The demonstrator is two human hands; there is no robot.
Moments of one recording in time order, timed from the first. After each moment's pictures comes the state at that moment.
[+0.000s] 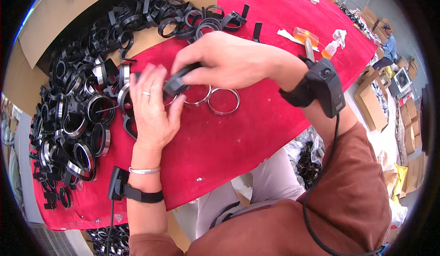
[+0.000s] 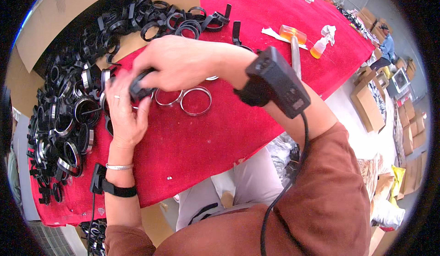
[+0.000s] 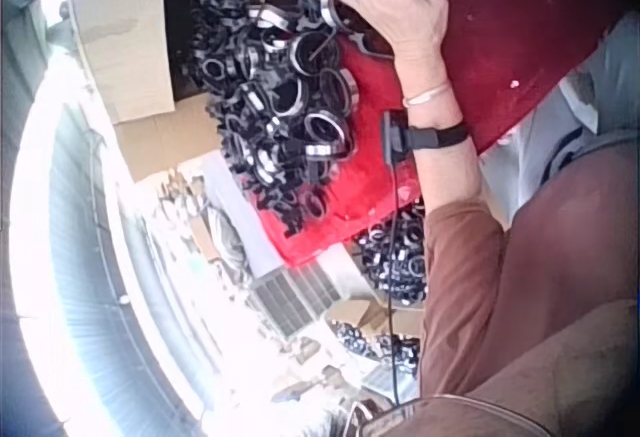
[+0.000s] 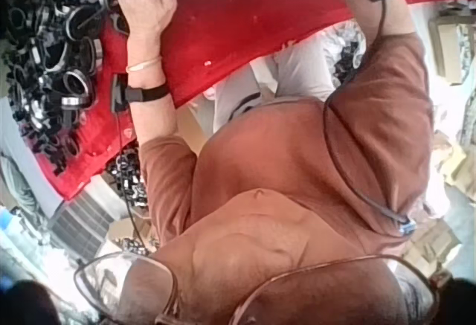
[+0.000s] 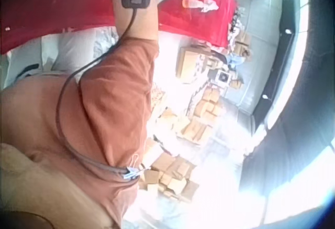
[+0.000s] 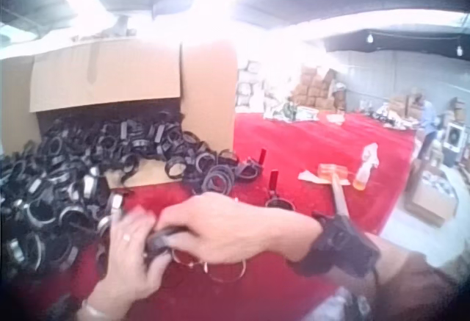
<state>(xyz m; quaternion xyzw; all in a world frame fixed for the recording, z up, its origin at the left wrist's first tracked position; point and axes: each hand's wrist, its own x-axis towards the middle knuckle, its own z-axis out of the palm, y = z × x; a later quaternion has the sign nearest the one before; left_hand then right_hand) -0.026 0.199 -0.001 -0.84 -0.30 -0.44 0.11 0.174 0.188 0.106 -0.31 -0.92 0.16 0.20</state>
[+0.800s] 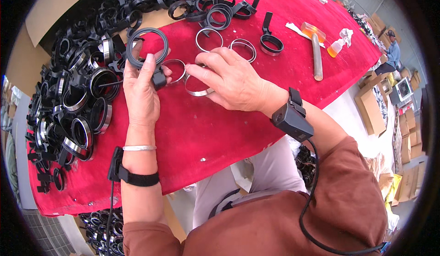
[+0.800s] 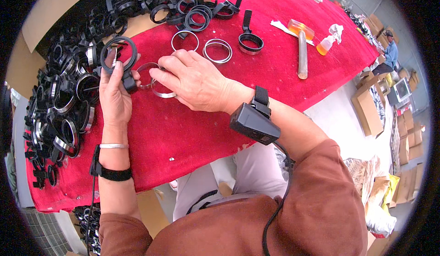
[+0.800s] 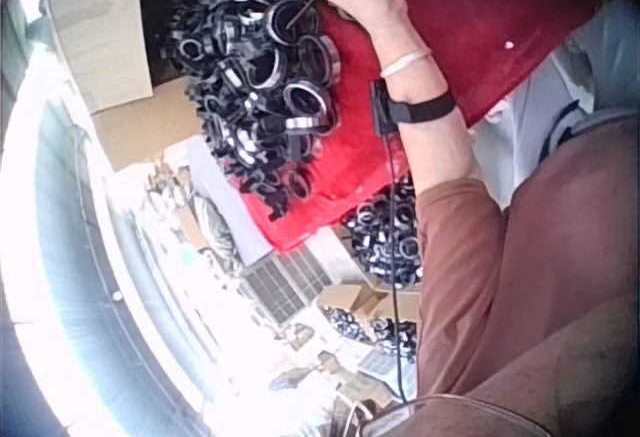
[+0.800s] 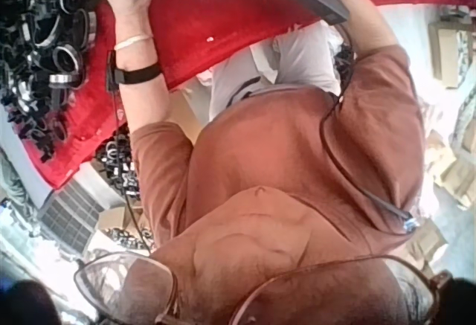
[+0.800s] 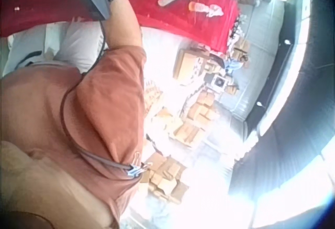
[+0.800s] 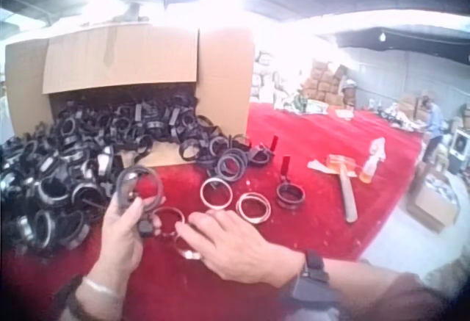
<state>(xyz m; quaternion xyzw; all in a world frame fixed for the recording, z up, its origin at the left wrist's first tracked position) -0.042 0.202 -0.008 -0.49 -0.26 -0.63 -0.55 0.159 0.159 0.011 -0.31 -0.89 -0.19 0.28</state>
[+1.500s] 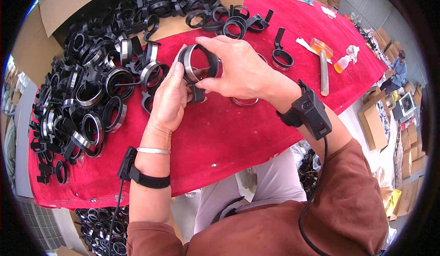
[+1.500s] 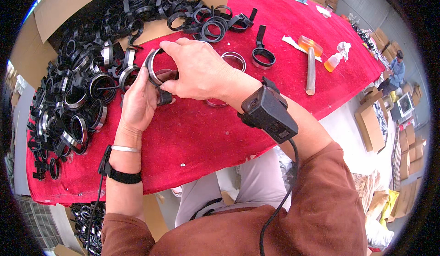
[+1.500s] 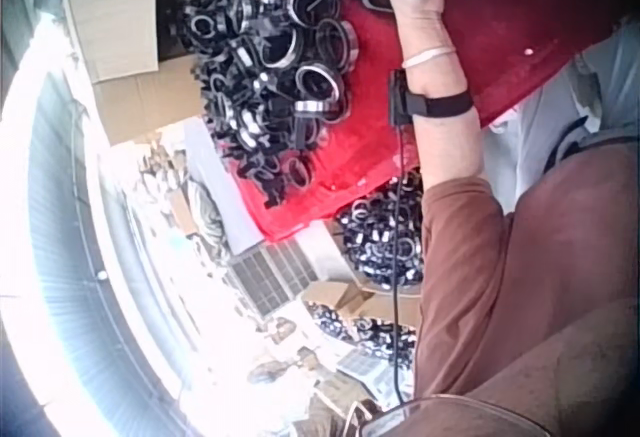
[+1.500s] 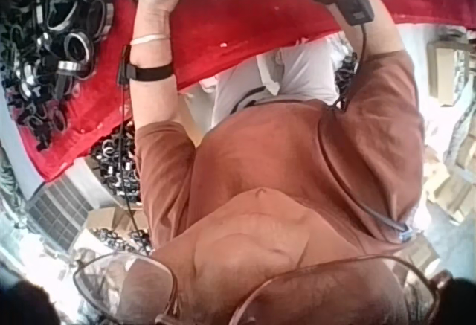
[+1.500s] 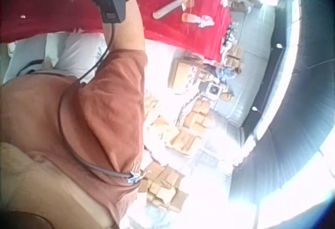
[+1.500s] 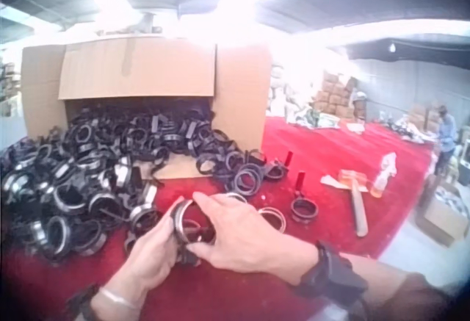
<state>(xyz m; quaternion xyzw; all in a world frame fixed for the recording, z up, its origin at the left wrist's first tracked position) -0.038 0.192 -0.003 -0.46 -0.26 -0.48 -0.71 0.133 0.182 0.054 -0.41 -0.85 -0.04 0.34</state>
